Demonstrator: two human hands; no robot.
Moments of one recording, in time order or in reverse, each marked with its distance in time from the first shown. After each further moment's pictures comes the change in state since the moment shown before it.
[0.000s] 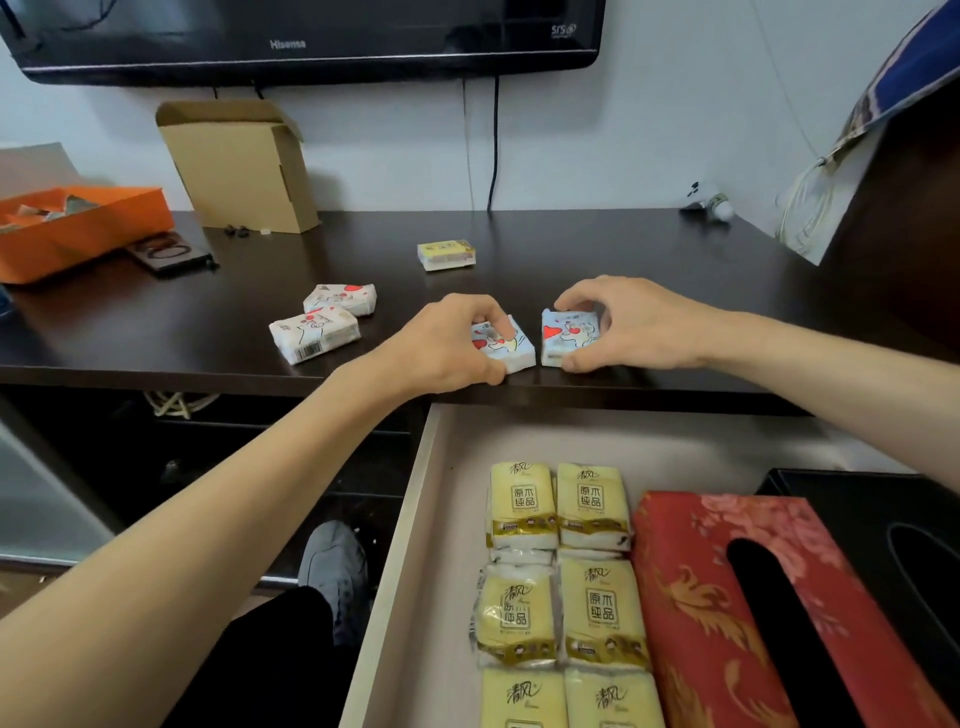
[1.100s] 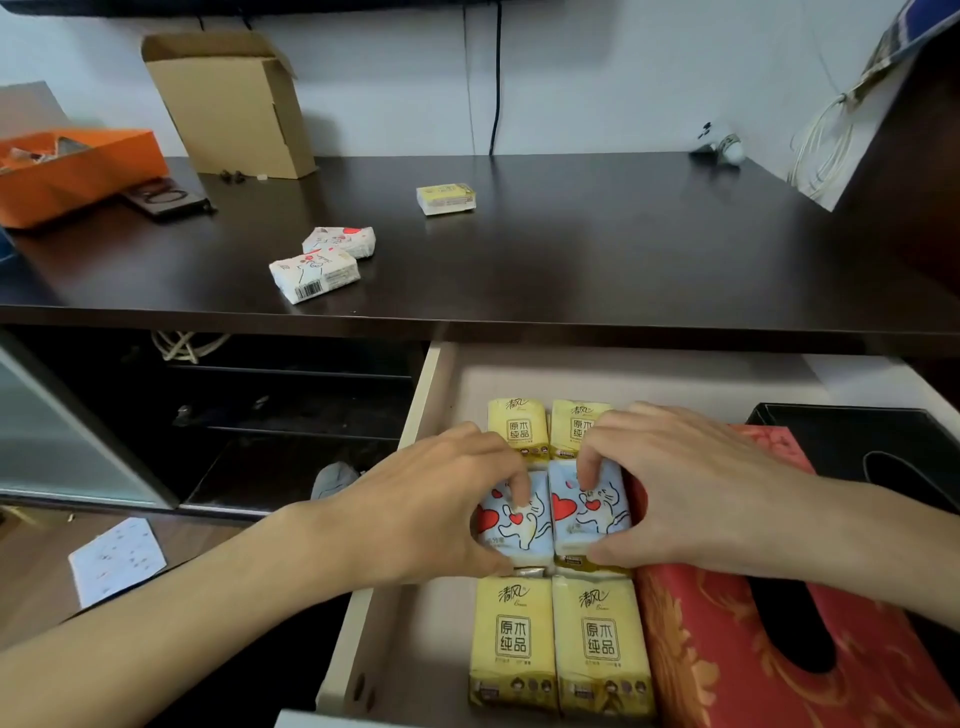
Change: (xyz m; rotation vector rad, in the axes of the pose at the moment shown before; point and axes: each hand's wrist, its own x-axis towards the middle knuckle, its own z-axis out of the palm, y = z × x) left_hand -0.156 0.007 0.054 0.260 -0.294 0.358; right_hand -0.165 -0.047 0.057 -0.192 -0.240 -0.149
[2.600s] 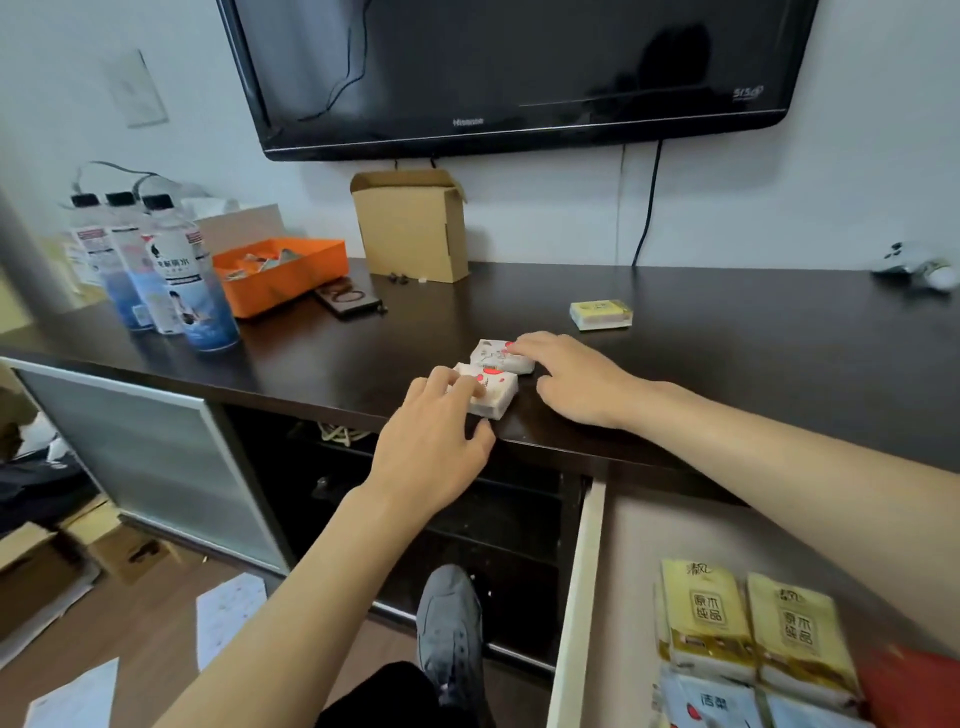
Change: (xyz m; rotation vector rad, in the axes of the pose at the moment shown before) left_hand -0.005 -0.152 -0.076 0.169 0.603 -0.680; right_hand 0.300 -0.056 -0.061 0.249 0.209 -0.088
